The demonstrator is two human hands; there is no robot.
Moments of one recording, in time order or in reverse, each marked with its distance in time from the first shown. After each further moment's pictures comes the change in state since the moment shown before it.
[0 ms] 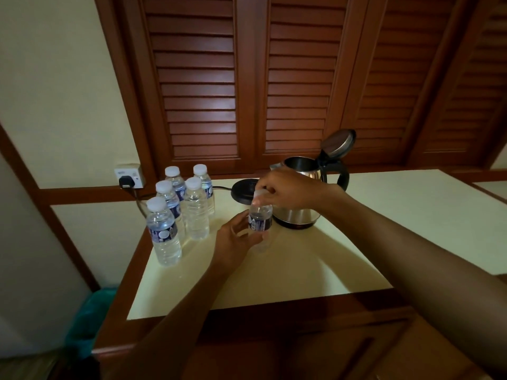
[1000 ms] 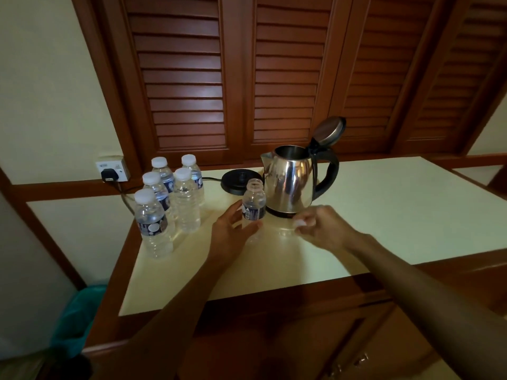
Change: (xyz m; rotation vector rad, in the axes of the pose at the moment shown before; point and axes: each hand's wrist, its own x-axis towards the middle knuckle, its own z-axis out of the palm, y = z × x) left_hand -0.001 -0.004 0.006 0.053 0.011 -0.042; right_hand -0.101 0.053 0.081 0.320 0.127 0.461
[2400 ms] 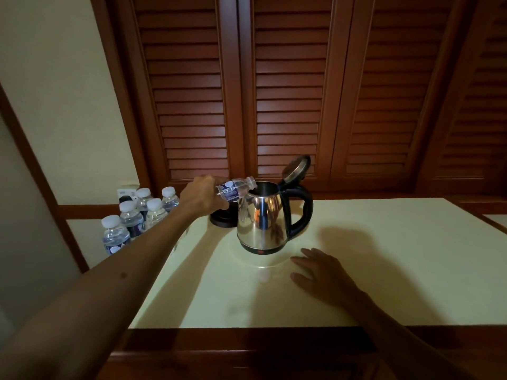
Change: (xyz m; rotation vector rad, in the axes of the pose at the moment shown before) left_hand 0.094 0.133 0.020 1.042 0.109 0.032; right_hand 0.006 0.143 -0.016 -0.356 -0.011 -0.181
